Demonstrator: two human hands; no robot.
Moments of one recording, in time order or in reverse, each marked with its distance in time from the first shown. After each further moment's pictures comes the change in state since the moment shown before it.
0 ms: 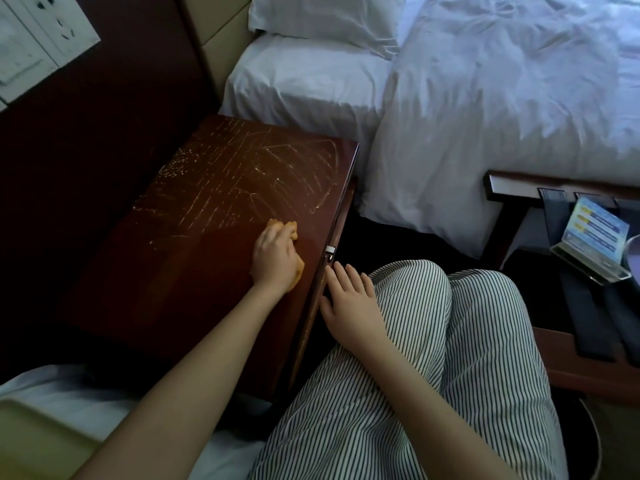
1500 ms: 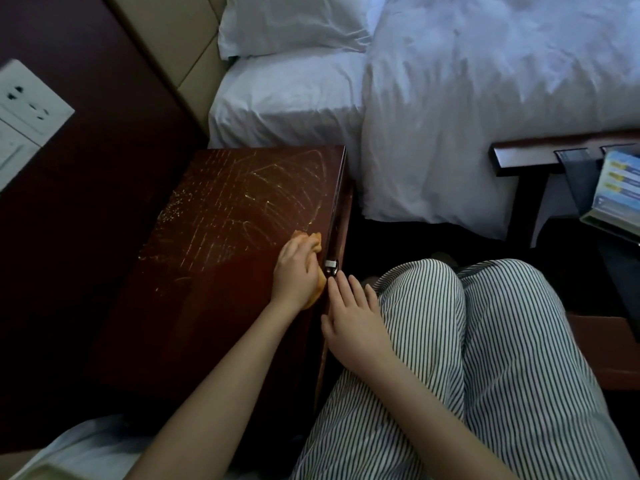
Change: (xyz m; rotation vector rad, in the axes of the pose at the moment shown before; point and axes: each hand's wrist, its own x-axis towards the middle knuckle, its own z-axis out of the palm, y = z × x) left_hand 0.015 0.024 0.015 -0.009 -0.140 0.184; right_hand 0.004 0.001 -0.002 0.135 0.011 0.028
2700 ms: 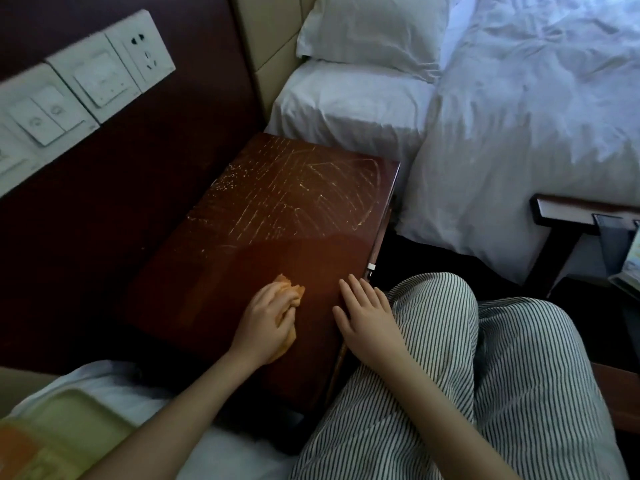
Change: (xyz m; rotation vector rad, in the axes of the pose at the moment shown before) left_hand -0.117 -0.087 -0.061 -0.012 0.013 -0.017; right_hand 0.005 -0.031 0.013 -0.098 -0.052 -0.124
